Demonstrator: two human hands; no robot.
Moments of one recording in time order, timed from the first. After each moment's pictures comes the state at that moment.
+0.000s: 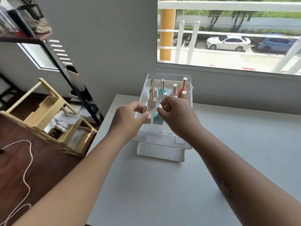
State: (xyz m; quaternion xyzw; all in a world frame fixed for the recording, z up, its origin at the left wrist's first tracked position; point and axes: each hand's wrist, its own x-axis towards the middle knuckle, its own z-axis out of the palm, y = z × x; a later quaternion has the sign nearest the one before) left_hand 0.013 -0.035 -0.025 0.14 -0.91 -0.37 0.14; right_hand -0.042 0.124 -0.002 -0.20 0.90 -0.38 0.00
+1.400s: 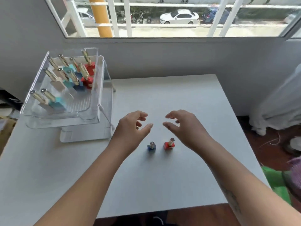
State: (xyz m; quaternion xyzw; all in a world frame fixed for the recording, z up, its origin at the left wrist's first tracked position) left_hand 0.037 0.234 -0.082 0.00 -0.90 -0.44 -0.01; right_hand 0.015 0.428 -0.073 -0.07 0.95 -0.30 0.08
